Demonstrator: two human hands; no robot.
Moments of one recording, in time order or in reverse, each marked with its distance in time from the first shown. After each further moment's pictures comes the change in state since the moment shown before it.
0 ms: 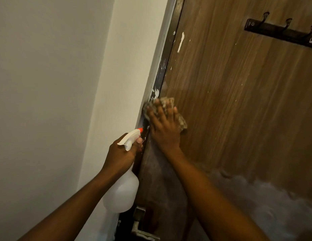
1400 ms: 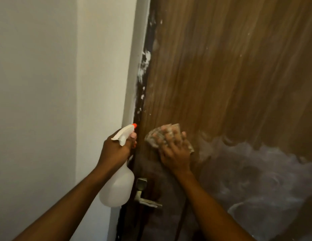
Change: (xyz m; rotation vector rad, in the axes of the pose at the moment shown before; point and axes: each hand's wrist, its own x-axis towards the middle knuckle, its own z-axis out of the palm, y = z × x) left_hand -0.039 -0.055 0.025 0.058 0.020 -0.025; right_hand -0.201 0.009 0.008 0.087 -0.031 0.005
